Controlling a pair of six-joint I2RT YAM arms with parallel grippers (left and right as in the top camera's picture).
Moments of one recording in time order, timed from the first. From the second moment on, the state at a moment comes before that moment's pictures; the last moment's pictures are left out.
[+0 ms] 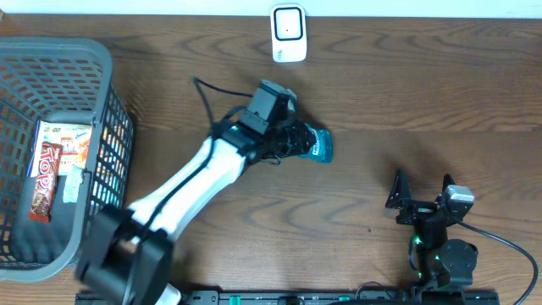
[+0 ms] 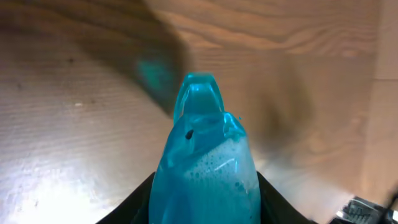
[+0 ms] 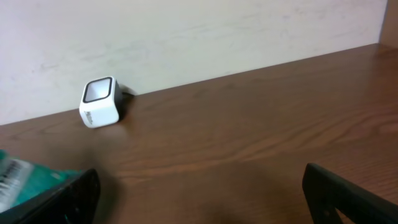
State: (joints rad) left arm -0.57 1.71 1.18 -0.41 0.38 -0.74; right arm -0.02 0.01 0.01 -0.07 0.02 0.23
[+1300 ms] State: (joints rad) left arm -0.37 1.59 1.18 -0.74 0.26 -0.75; right arm -0.02 0.01 0.01 -0.07 0.02 0.23
